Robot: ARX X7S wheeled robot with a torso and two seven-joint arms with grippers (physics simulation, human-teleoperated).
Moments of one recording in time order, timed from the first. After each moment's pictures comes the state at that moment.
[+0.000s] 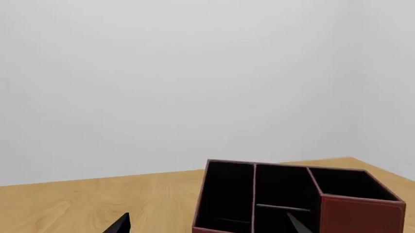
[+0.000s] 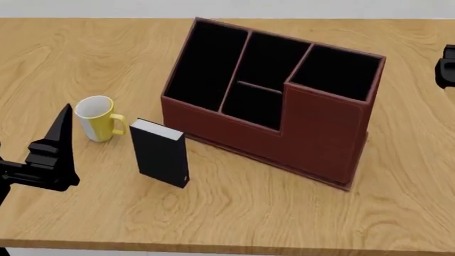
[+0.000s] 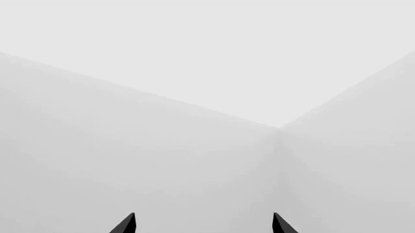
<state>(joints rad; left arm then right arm) -0.47 -0.38 0.01 0.53 -0.53 -0.72 -0.10 0.88 0.75 0.31 -1.00 0.85 1.07 0.53</state>
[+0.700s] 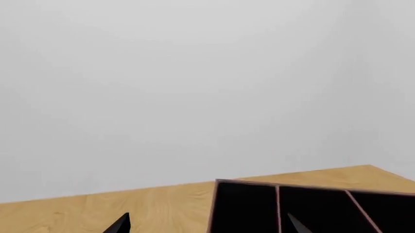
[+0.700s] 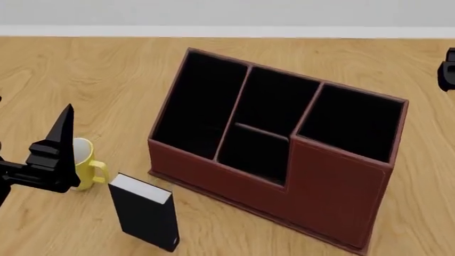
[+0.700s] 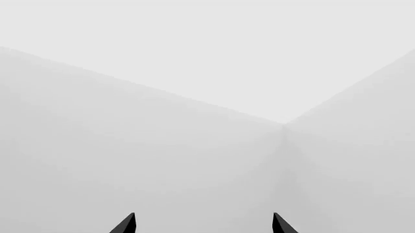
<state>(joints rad) -0.46 -0.39 0.02 0.53 -0.54 -0.71 -0.10 0.85 0.77 0.31 -0.99 0.89 1.04 0.57</state>
